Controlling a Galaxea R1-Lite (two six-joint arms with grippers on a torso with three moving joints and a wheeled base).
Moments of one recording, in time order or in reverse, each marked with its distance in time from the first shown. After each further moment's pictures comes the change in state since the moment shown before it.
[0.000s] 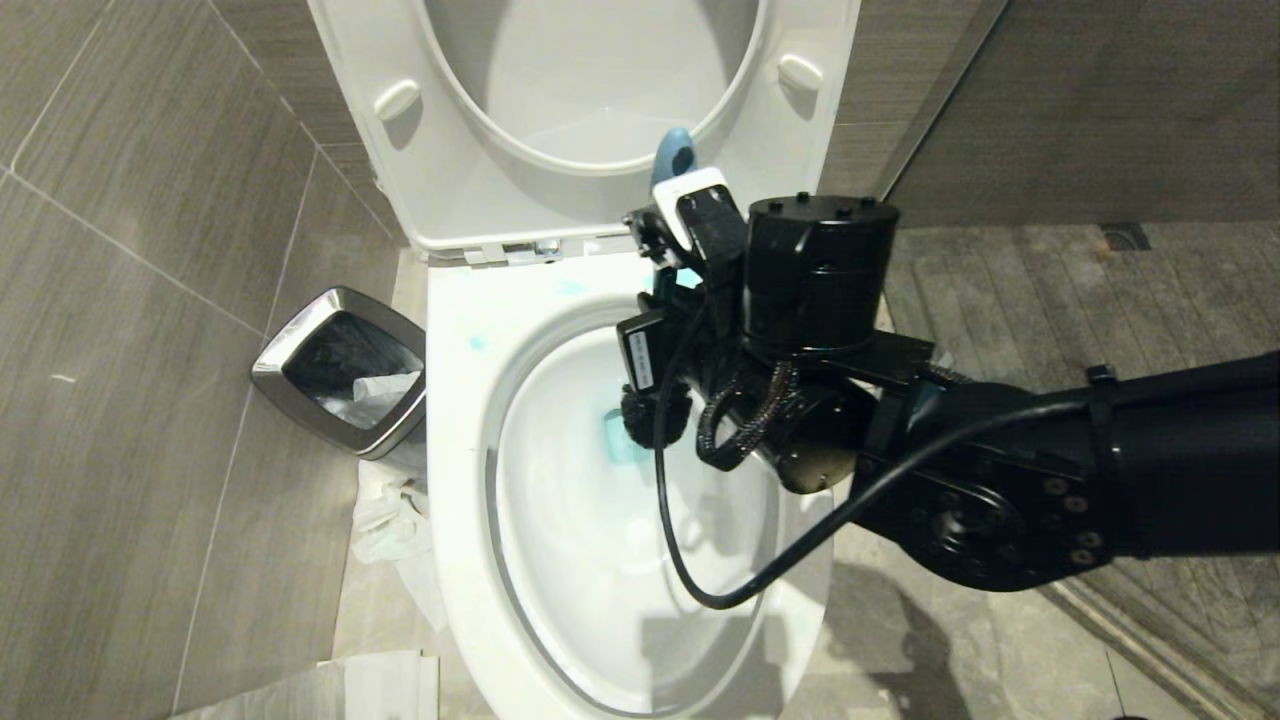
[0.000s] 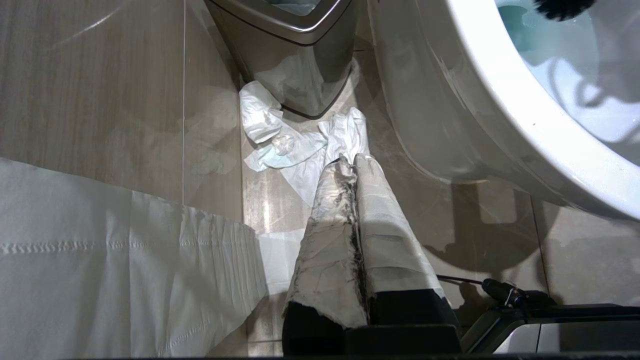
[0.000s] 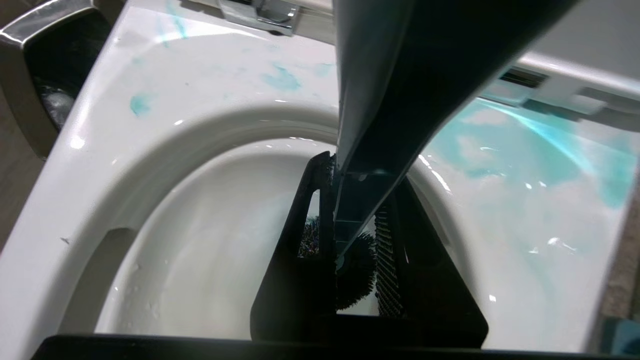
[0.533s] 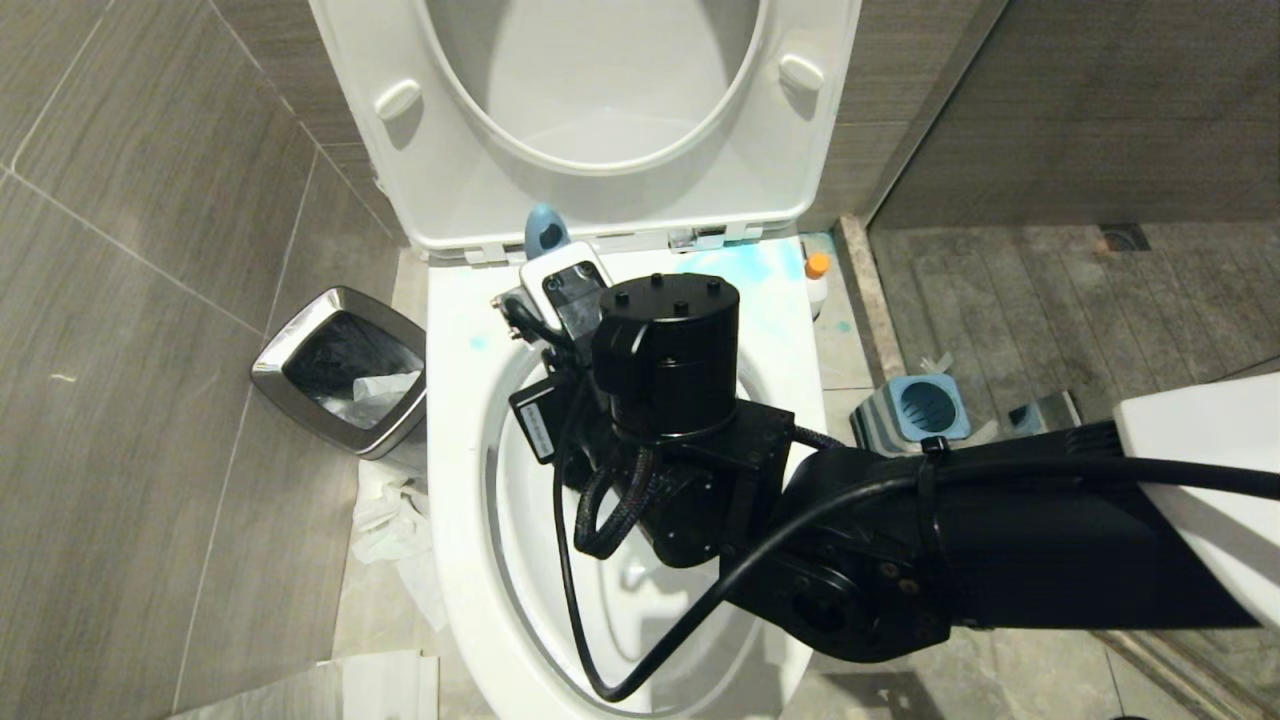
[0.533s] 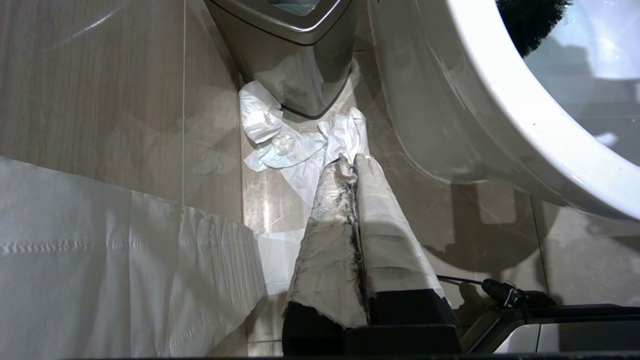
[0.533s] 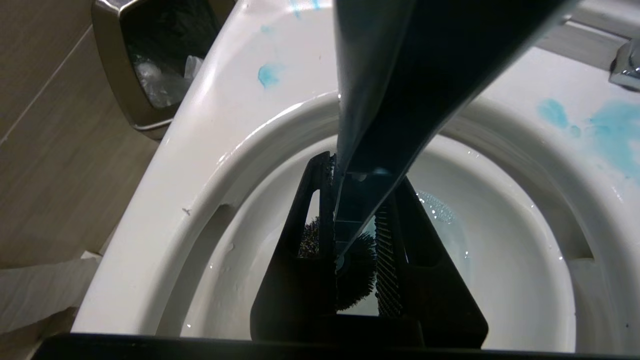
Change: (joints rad) left arm 0.000 0.000 0.000 -0.001 0.000 0.000; right arm 0.115 0.129 -0.088 0.001 -0.006 -0.005
